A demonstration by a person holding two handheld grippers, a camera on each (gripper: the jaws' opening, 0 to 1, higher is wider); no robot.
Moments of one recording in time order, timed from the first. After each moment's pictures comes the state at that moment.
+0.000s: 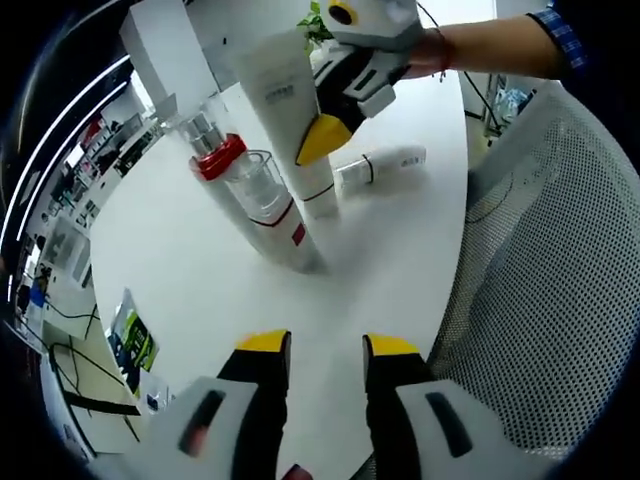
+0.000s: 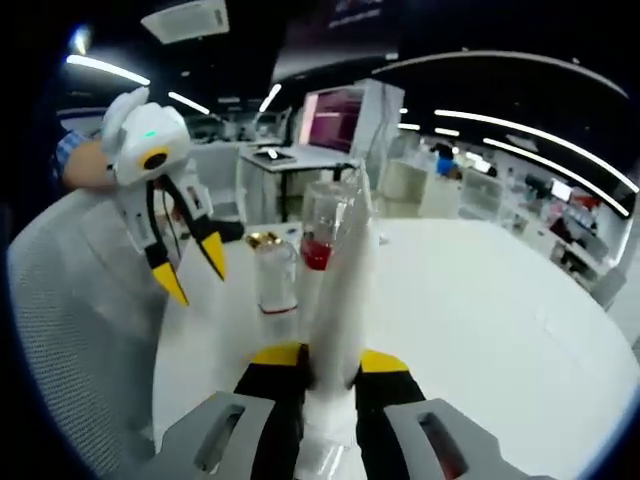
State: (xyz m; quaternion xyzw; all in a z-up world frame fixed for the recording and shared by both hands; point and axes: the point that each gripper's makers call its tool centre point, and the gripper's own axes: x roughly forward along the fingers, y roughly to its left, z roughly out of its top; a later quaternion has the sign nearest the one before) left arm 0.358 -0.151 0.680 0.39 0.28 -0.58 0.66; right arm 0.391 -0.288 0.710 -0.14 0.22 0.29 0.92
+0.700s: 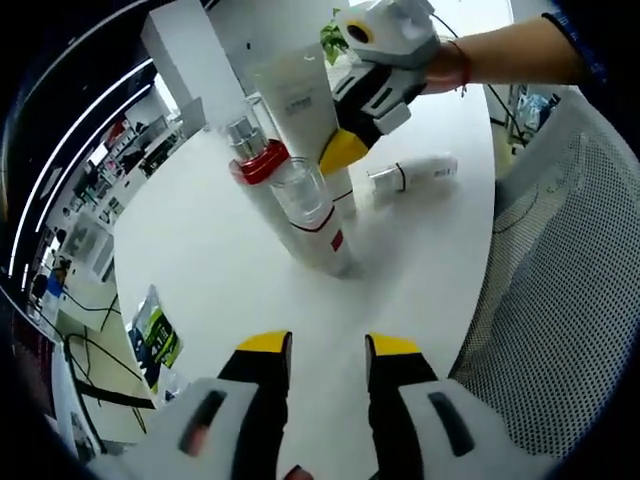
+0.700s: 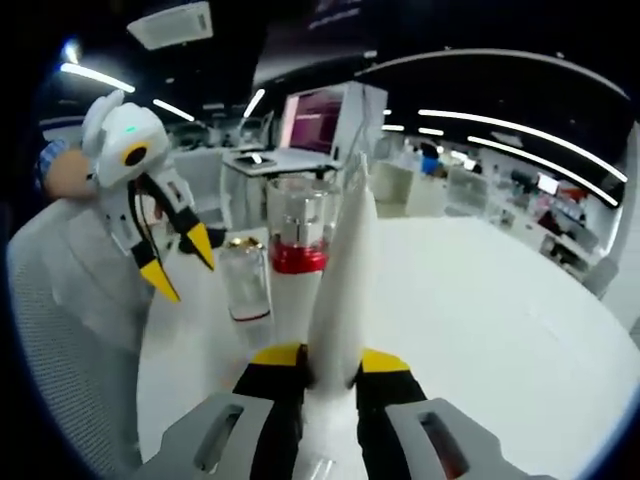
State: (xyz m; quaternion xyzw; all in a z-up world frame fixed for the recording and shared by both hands) left arm 0.379 -0.150 0.687 0.38 0.26 -0.54 0.70; right arm 0.402 -0.293 0.707 -0.13 0.22 0.27 0.93
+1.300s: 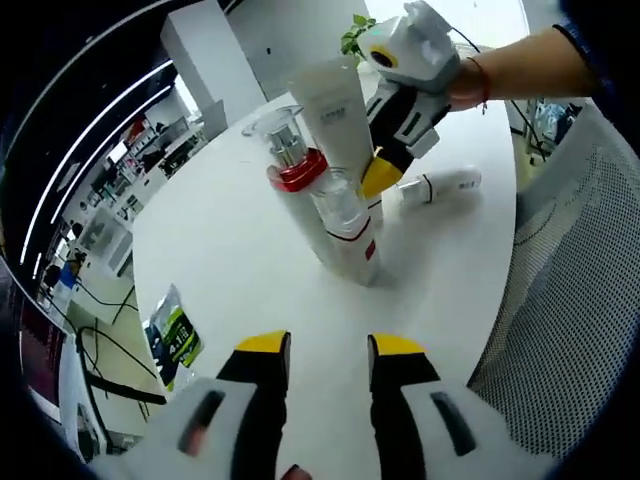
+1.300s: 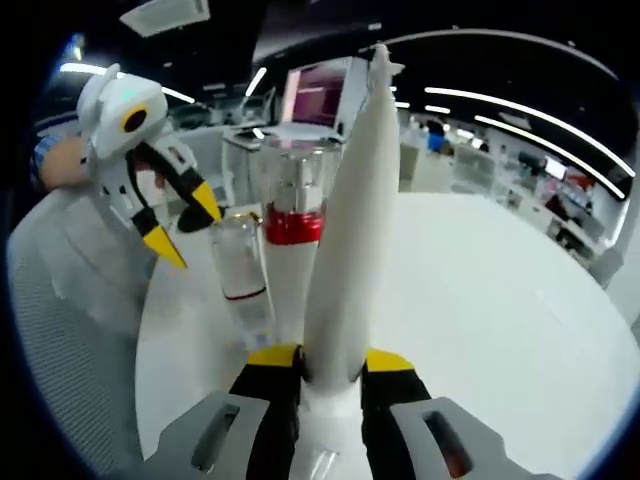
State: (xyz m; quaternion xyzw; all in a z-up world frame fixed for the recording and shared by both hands) left arm 0.400 -0.149 0.700 0.37 0.24 -0.51 0.74; right arm 0.400 -0.295 0.682 -0.13 0.28 0.27 0.91
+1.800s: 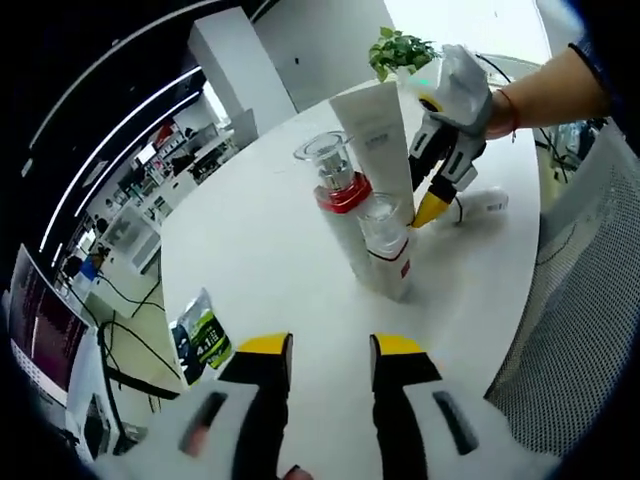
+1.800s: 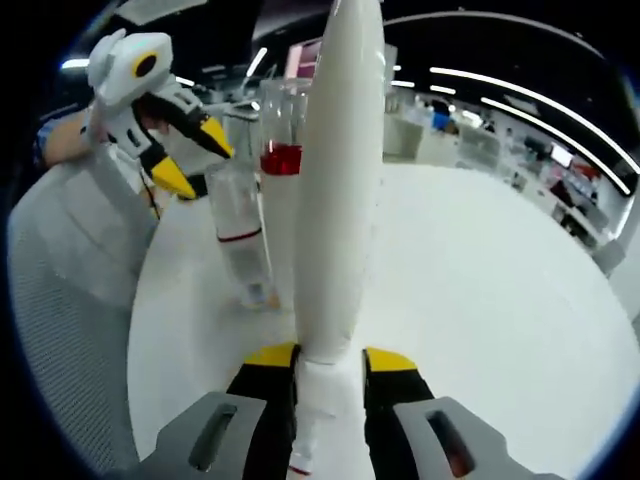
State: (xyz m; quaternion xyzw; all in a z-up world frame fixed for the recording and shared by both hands) left arm 0.419 -0.146 0.725 0.35 0.21 -0.47 0.78; right arm 0.383 -0.314 0.655 -0.14 0.32 0.27 0.90
